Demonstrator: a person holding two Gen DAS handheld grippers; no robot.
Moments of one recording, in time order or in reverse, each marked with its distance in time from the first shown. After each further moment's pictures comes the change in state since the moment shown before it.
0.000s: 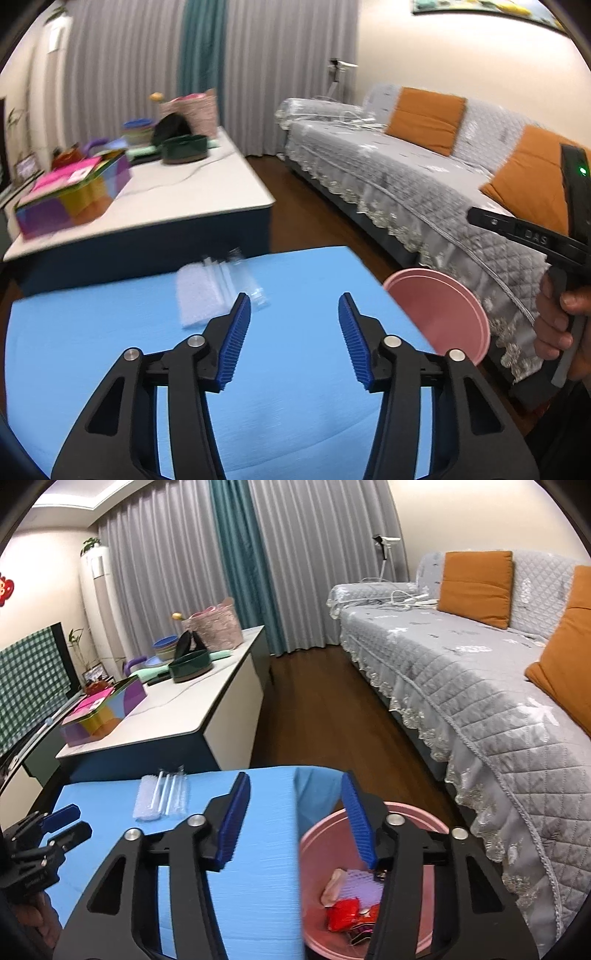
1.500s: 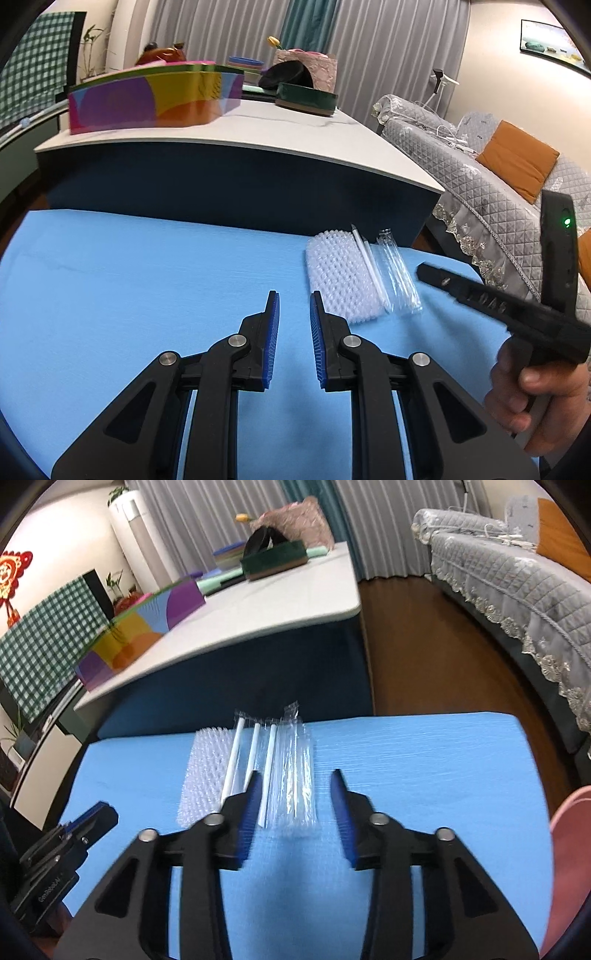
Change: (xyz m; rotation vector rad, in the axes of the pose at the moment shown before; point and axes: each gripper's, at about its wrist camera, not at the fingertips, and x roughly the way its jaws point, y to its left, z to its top) left arm 0.076 0.130 -0.032 -0.288 0.041 0.164; right arm 0.212 0.161 -0.046 -0.031 0.299 0.247
